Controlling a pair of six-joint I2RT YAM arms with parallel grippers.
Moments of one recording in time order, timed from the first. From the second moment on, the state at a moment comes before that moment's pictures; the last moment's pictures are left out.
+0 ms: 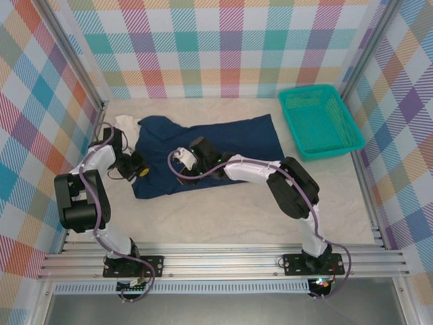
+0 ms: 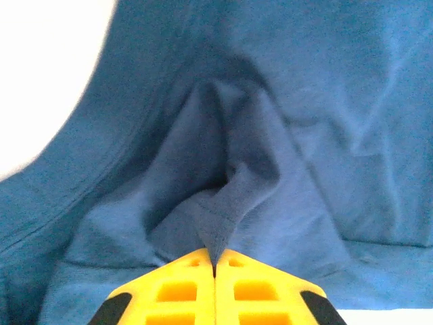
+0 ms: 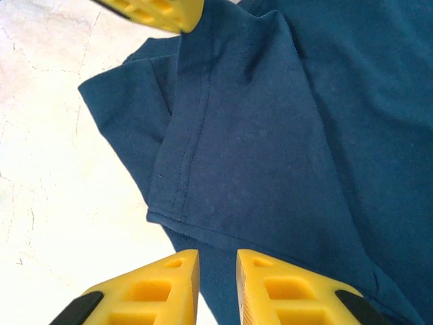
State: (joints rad) left arm 0.17 1.68 1.13 -0.78 0.40 -0.58; right arm 0.88 2.07 1.47 -0.17 -0.37 -0.06
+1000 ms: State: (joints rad) left arm 0.17 1.78 1.26 -0.68 0.51 -0.72; right arm 1.01 2.23 1.63 -0.14 -0.32 -0.19
